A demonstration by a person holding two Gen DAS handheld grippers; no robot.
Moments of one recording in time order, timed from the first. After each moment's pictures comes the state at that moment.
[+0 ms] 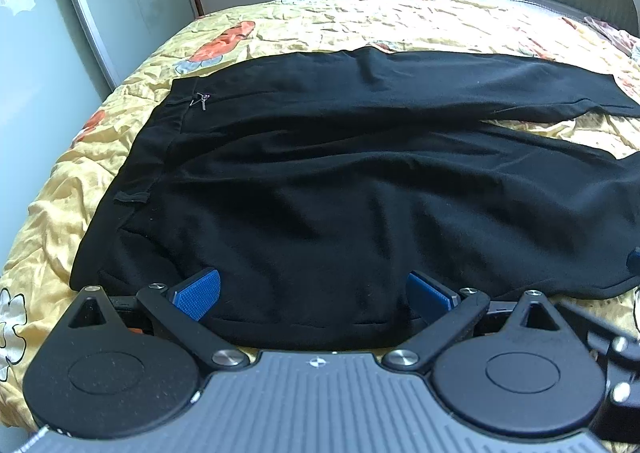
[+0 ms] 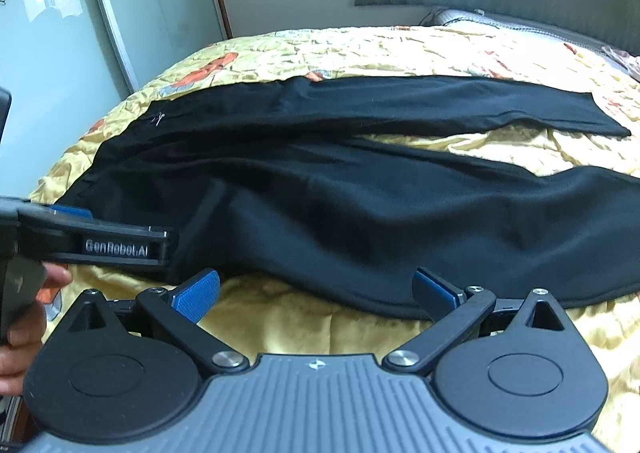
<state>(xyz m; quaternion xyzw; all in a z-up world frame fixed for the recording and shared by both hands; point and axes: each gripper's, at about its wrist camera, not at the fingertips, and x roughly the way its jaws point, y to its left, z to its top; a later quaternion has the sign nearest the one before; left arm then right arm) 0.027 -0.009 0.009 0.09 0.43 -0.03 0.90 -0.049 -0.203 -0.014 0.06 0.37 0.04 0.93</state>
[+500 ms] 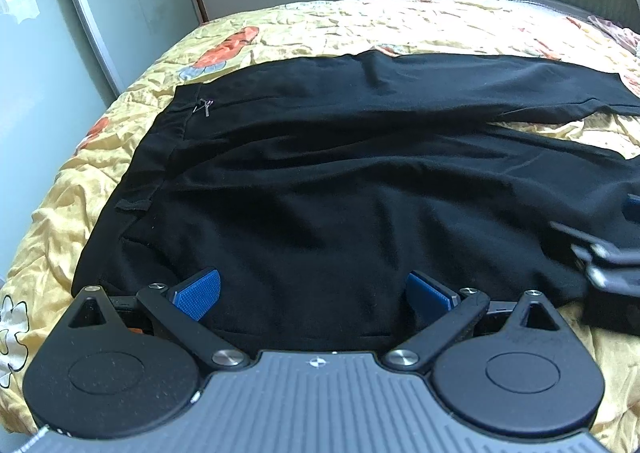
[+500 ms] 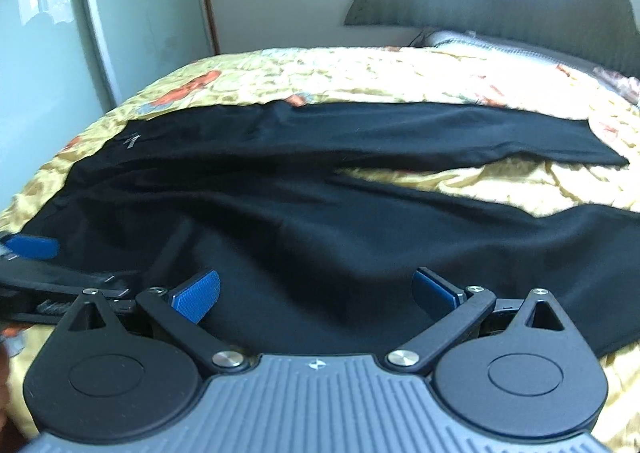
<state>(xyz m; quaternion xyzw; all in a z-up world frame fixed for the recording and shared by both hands) 0.029 -0.012 0.004 0.10 0.41 -0.02 0.90 -0.012 -0.209 -0.022 0.04 0.34 0.01 0.94</state>
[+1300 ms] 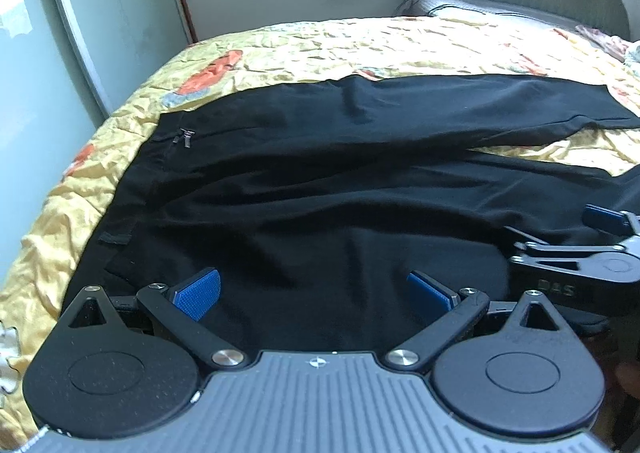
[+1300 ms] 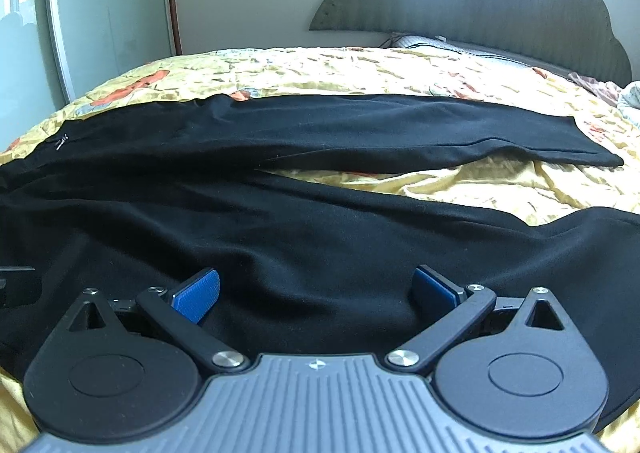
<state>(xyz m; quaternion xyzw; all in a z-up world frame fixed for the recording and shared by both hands) 0.038 -0.028 0.010 0.11 0.39 -0.03 0.91 0.032 -0.235 -0.068 0.03 0.33 -0.03 0.94</state>
